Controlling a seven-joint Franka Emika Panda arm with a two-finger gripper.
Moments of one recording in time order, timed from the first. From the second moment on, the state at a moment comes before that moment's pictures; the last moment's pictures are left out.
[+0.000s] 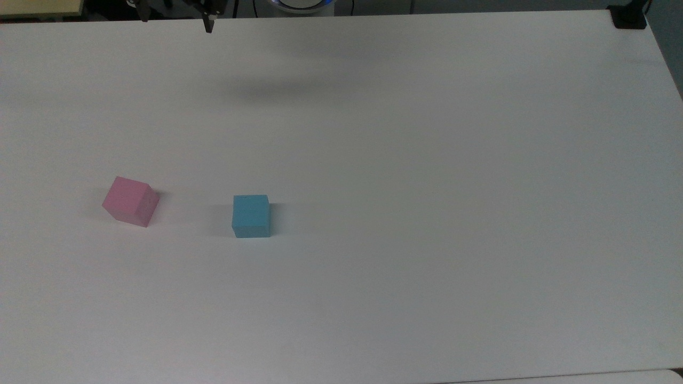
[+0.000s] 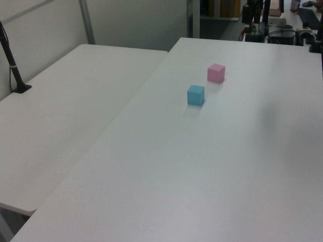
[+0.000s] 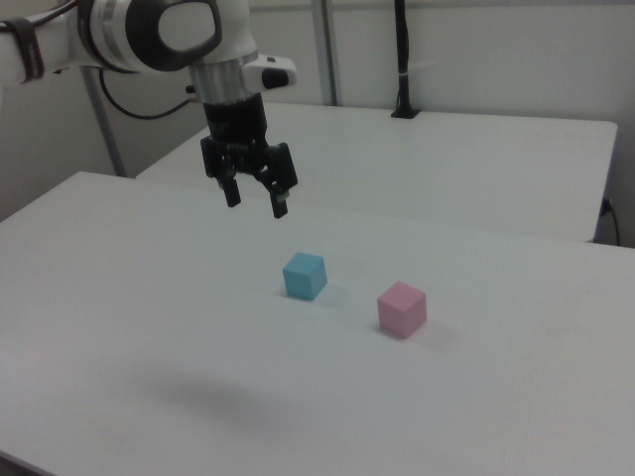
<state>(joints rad) -0.06 0.04 -0.13 -1.59 -0.08 1.60 -0.06</state>
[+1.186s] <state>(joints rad) -0.06 0.14 -0.14 -1.58 0.04 1.73 -0.14</state>
